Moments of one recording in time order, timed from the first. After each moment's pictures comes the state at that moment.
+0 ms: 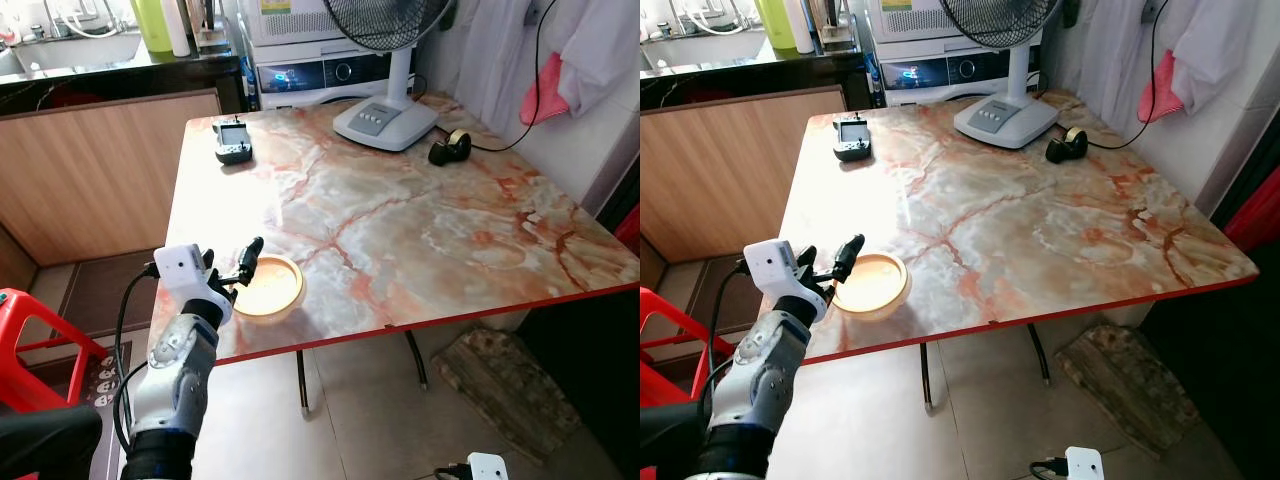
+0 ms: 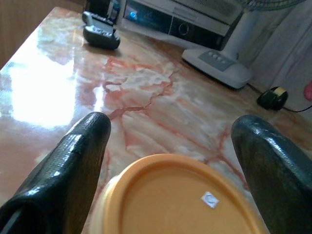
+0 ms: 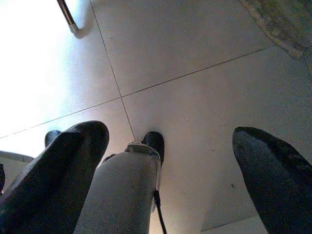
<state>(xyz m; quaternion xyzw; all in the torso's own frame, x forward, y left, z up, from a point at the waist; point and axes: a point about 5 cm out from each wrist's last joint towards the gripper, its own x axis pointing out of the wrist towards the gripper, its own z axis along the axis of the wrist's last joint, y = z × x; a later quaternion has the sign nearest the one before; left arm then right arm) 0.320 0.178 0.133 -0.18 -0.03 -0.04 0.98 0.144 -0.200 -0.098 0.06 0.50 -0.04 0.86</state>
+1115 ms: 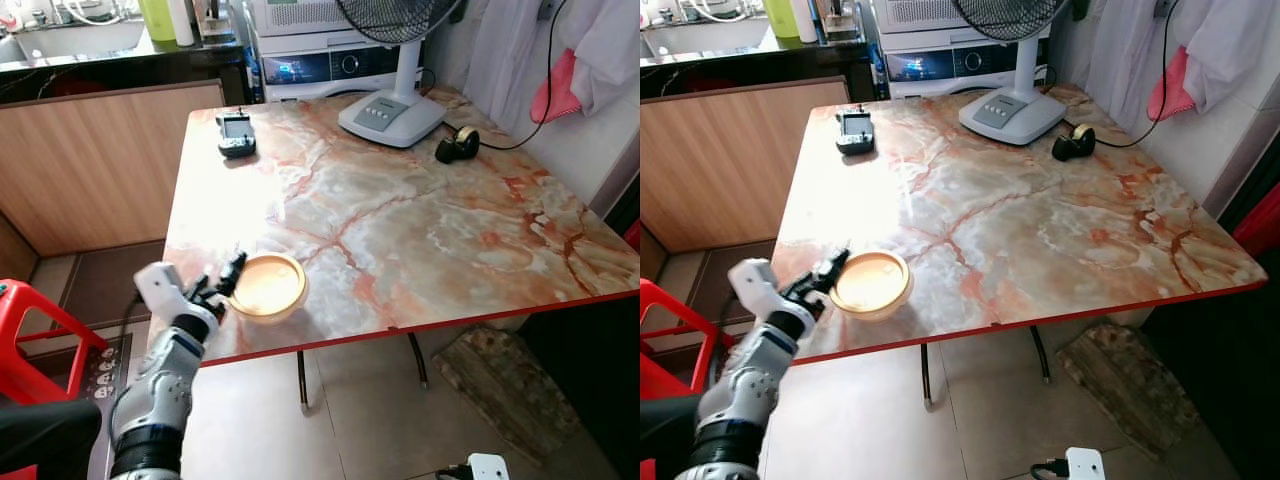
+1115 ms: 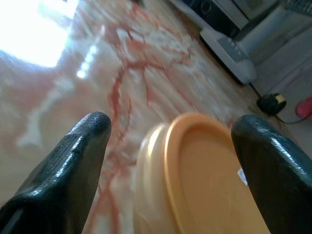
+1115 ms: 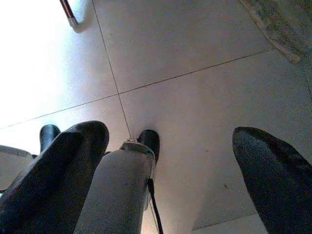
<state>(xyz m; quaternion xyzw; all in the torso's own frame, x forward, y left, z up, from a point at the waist) 0.321 0.196 0.098 -0.31 0.04 -0.04 0.95 0.143 -0.203 -0.098 0.05 0.50 -0.03 0.86</state>
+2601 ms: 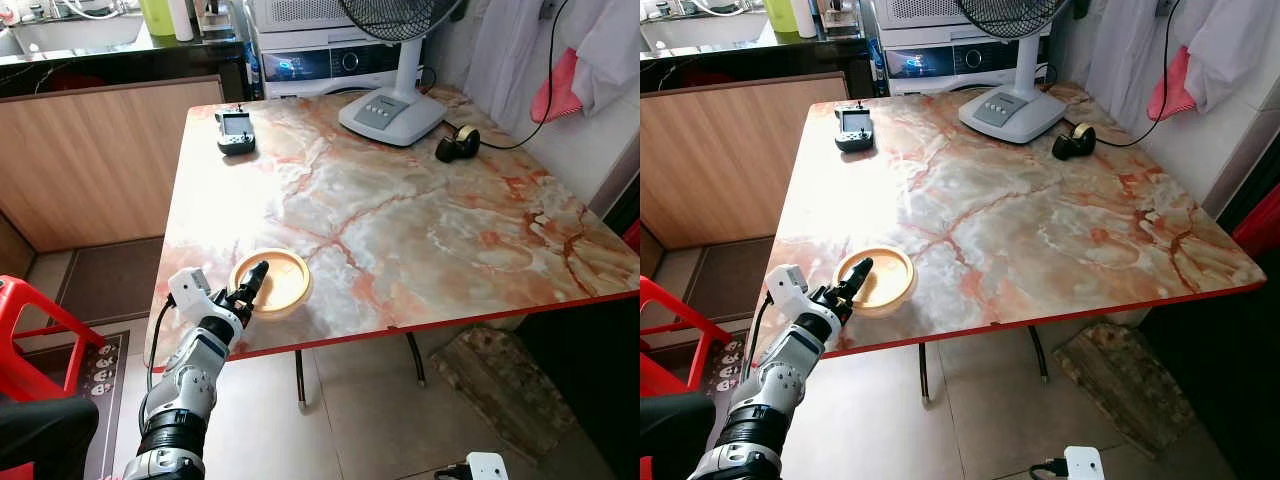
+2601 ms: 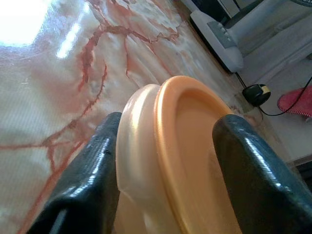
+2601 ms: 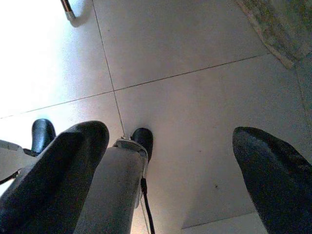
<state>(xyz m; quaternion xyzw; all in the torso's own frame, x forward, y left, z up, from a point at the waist) 0.332 0.174 0.085 -0.35 0.05 -0.07 0.93 0.145 -0.205 -0.097 0.03 0.50 -0.02 0.86</state>
